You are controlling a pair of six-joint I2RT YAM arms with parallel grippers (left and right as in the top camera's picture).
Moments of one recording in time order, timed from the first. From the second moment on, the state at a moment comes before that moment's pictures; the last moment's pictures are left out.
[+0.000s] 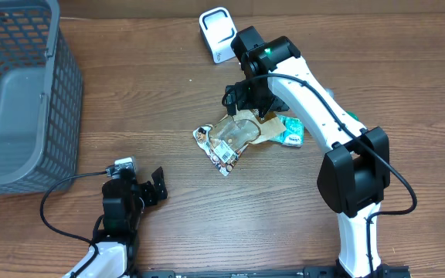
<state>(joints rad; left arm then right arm) -0.03 1.18 0.03 0.48 -0.01 -0.26 0.47 2.18 2.01 -1.28 -0.01 0.38</state>
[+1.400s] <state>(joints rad) -0.03 0.10 0.01 -0.08 -0.03 -0.19 0.47 2.18 2.01 -1.28 -0.01 0.38</state>
